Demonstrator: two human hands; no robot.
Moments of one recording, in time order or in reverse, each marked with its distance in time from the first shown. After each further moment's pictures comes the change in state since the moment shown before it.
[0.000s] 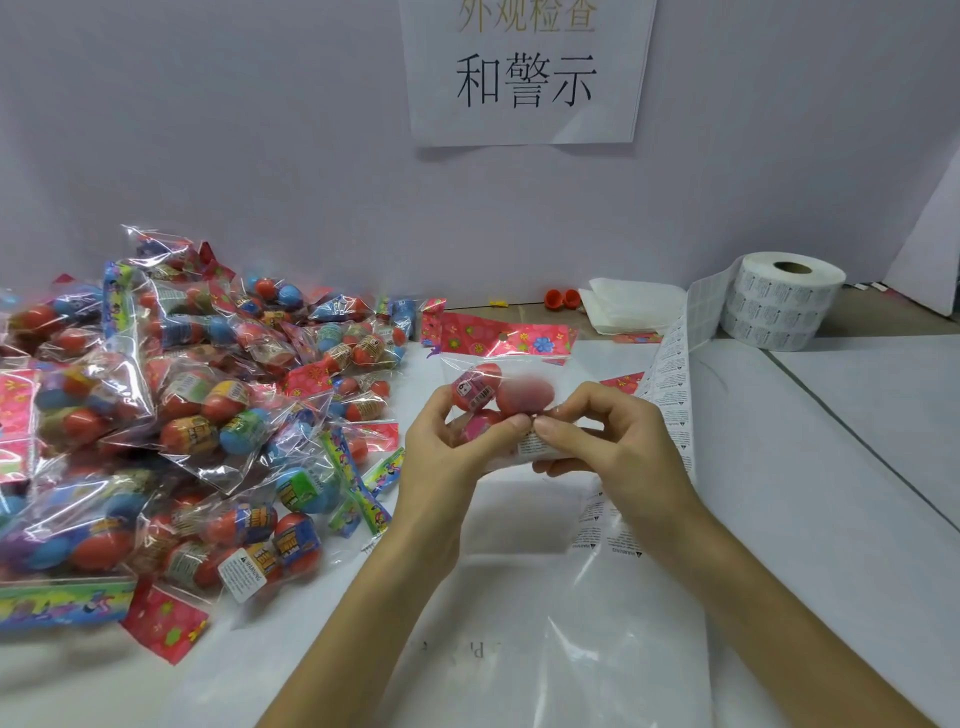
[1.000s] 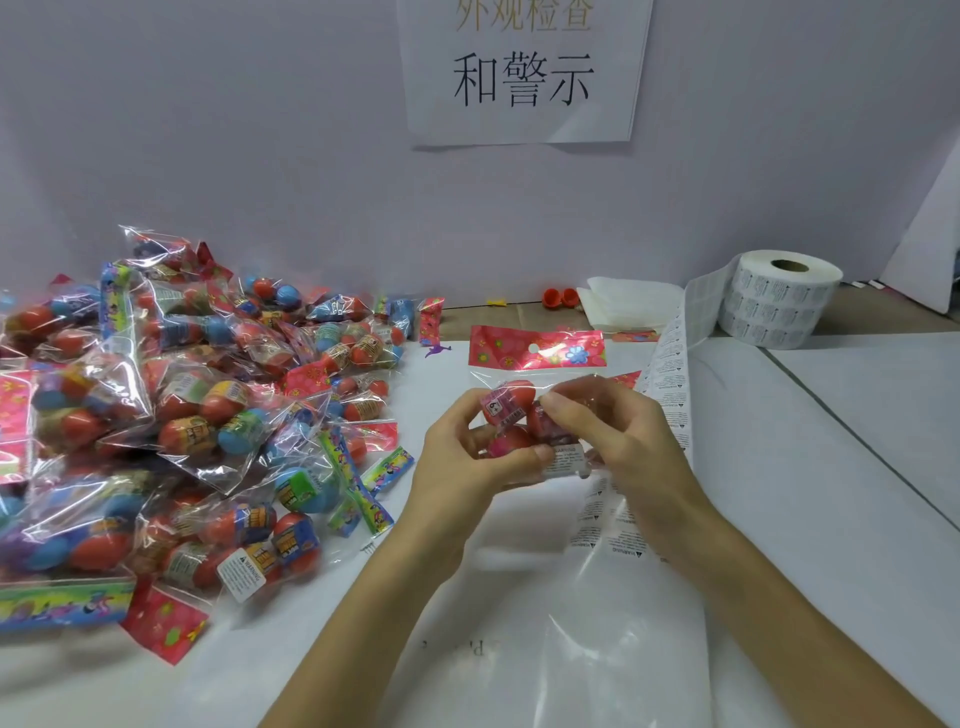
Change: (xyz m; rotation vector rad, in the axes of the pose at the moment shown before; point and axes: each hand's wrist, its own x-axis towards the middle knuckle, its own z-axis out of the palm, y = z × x) left_hand 0.000 -0.002 0.002 0.067 -0.118 -0.056; right_hand 0.000 -0.005 -0.003 -0.030 0.030 0.025
